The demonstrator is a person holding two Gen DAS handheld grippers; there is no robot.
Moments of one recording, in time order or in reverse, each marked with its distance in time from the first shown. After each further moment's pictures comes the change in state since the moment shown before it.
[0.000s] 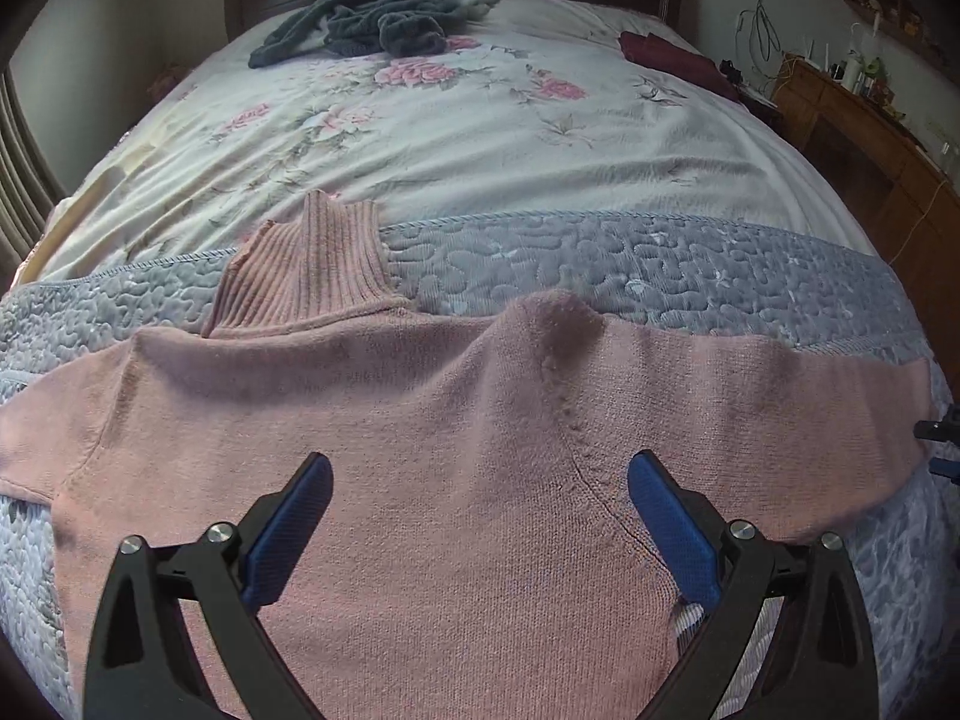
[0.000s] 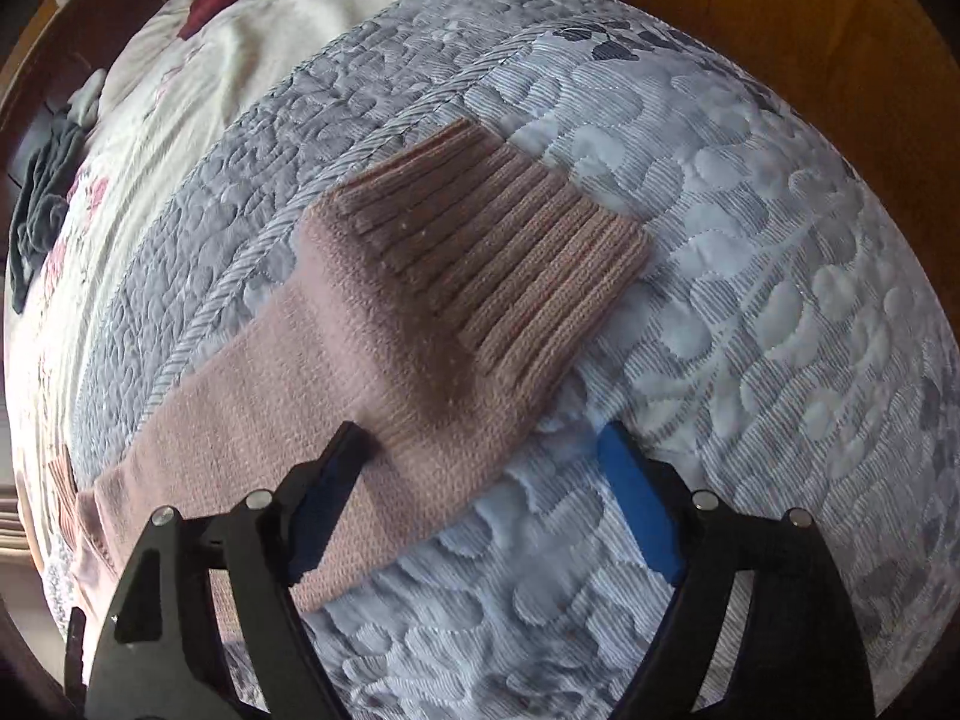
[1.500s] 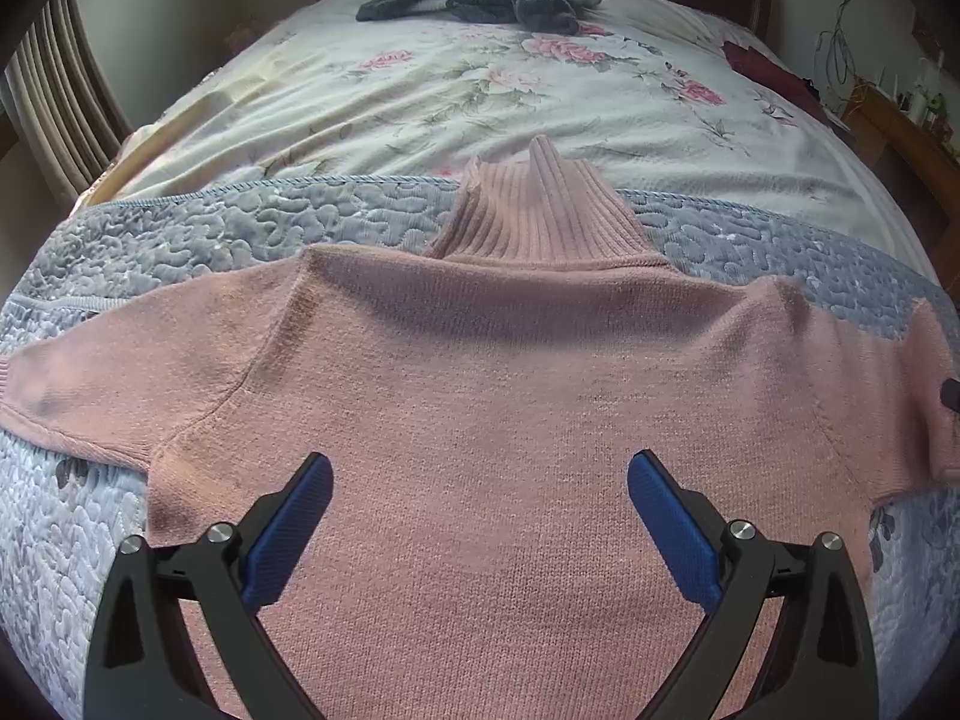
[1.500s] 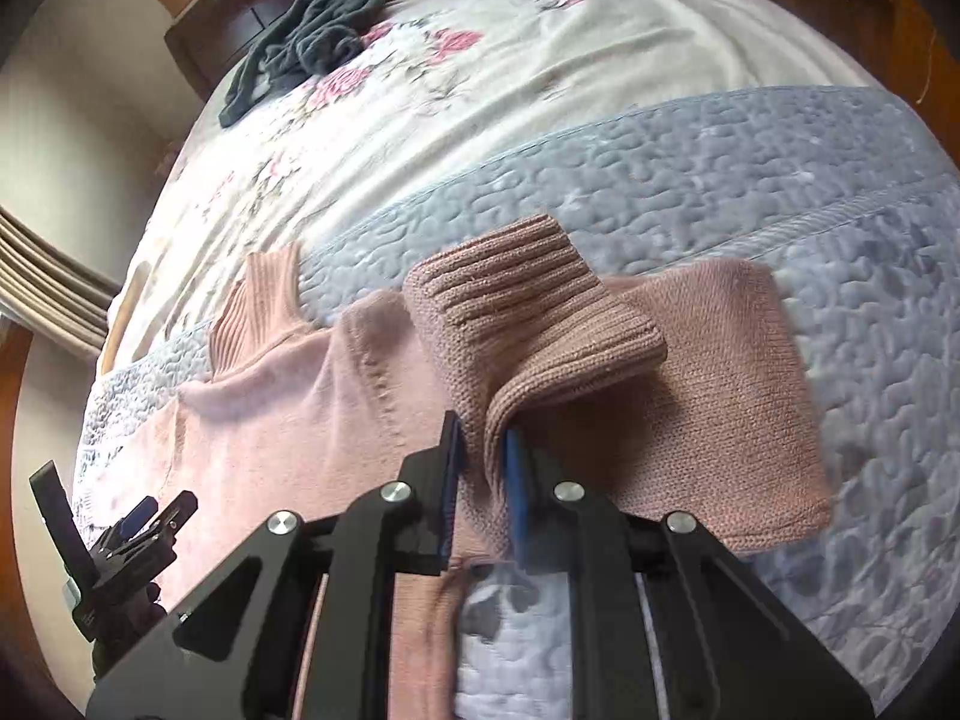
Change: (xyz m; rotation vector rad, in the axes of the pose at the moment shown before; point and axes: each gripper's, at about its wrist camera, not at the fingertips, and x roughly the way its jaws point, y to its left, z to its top) left arm -0.007 0.161 -0.034 -0.110 0.049 0.078; right arm -0.056 0.276 -0.175 -0.457 -0.017 0.326
